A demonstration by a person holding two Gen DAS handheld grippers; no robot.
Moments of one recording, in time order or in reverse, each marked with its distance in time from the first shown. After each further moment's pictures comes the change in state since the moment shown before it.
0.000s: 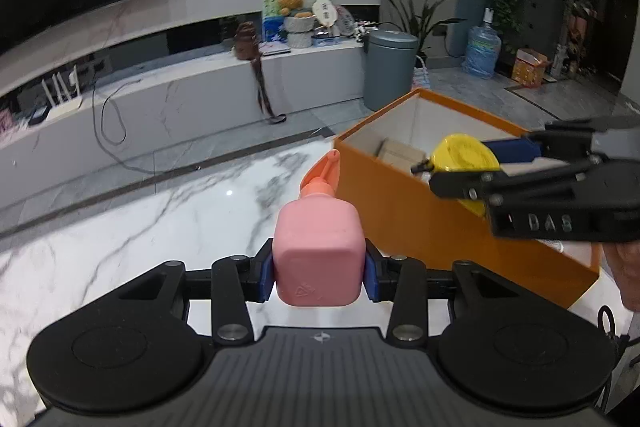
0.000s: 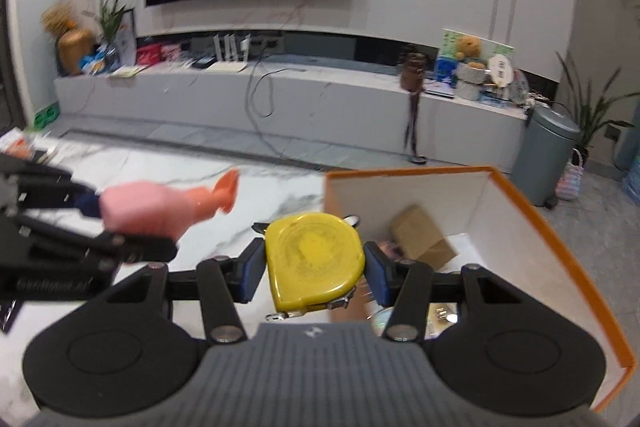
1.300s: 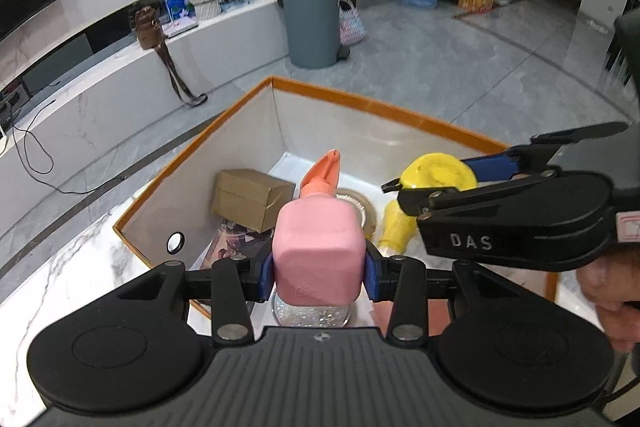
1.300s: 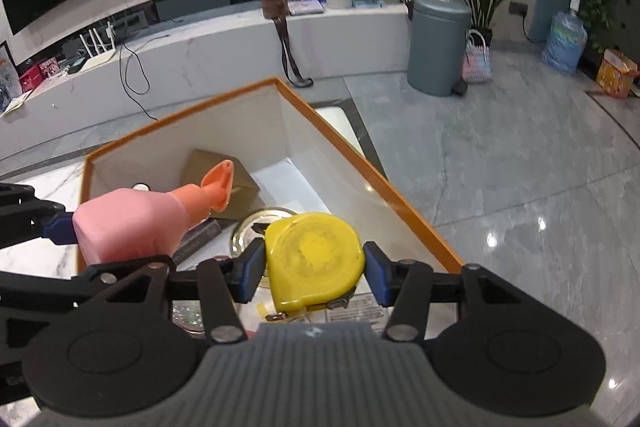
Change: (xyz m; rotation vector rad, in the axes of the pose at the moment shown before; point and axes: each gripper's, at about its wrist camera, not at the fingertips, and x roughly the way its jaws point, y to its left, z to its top) left arm 0.118 -0.144 0.062 0.188 0.187 -0.083; right arm 0.026 -0.172 -0.023 0.308 0.217 -0.201
